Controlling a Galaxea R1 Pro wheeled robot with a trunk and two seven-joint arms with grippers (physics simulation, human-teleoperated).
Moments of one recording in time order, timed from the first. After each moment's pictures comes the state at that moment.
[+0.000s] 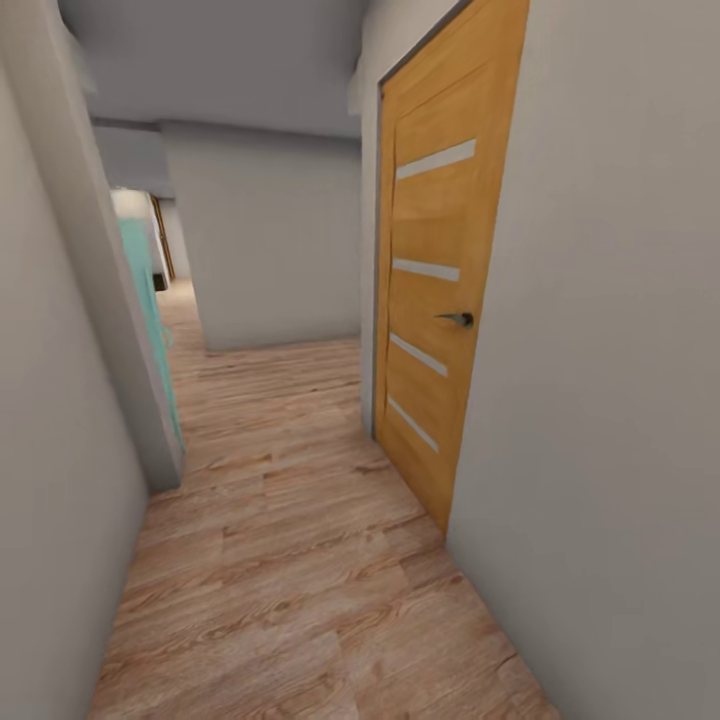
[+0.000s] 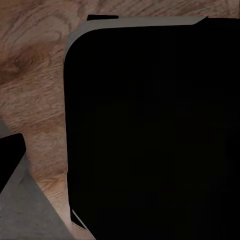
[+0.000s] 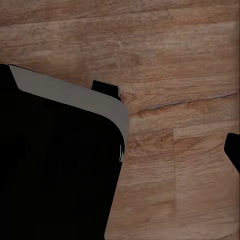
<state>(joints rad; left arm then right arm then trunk) -0.01 0.00 0.02 -0.05 0.01 -0.02 -0.01 -0.10 0.00 0.96 0.03 -0.69 -0.15 -0.08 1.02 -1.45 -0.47</state>
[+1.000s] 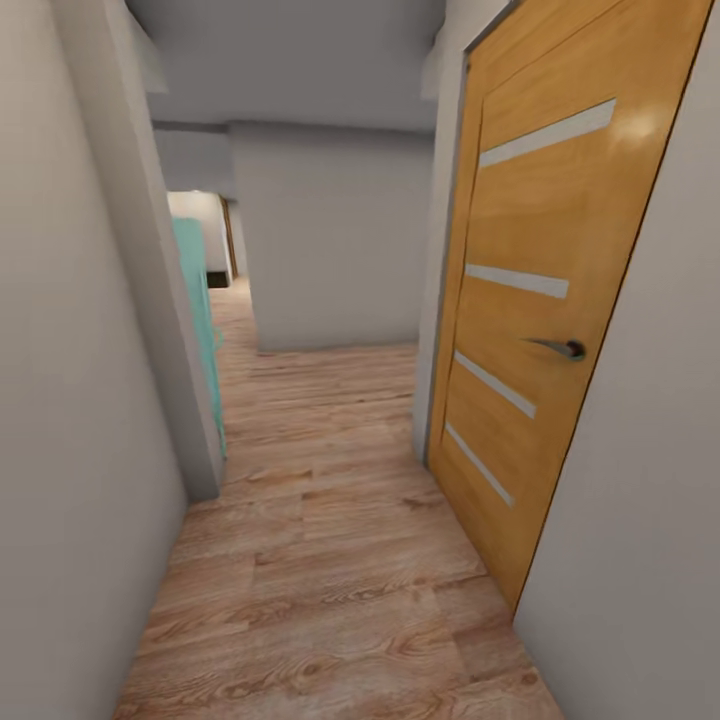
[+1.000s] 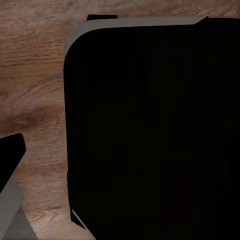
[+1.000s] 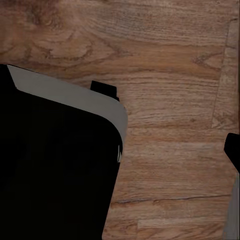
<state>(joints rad) -0.01 0.00 0.02 -0.05 0.01 -0.02 -0.01 -0.10 0.00 0.97 0.03 -0.68 -0.15 -0.08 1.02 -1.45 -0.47</state>
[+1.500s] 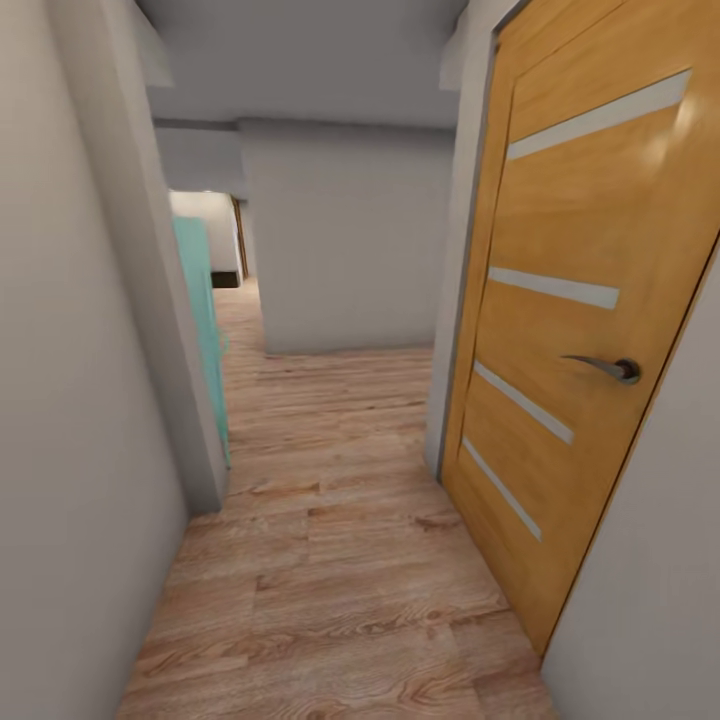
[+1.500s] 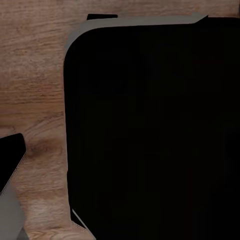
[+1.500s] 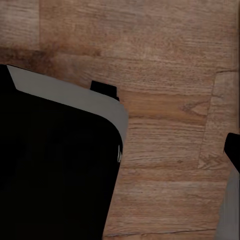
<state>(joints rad) -0.01 0.00 0.02 -0.05 0.01 -0.02 -0.01 -0.10 0.00 0.97 0.03 -0.69 -0.15 -0.09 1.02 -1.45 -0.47</state>
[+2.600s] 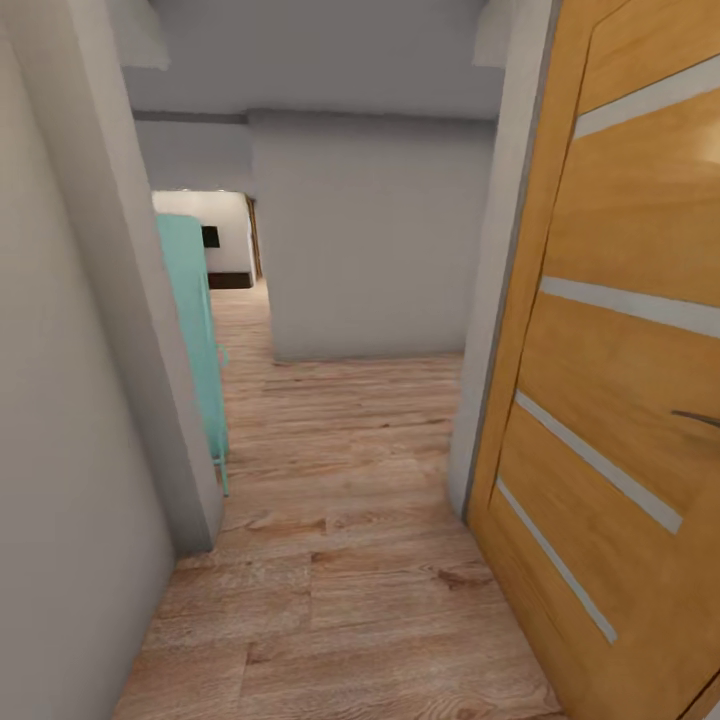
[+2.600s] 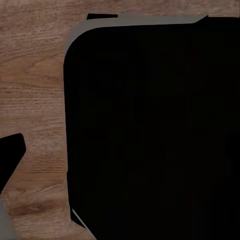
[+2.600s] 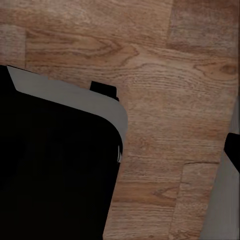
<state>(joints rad) -0.01 0.00 0.02 -0.05 0.01 -0.02 -0.01 -0.10 0.00 0.96 0.03 -0.69 -0.15 -0.09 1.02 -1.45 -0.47</state>
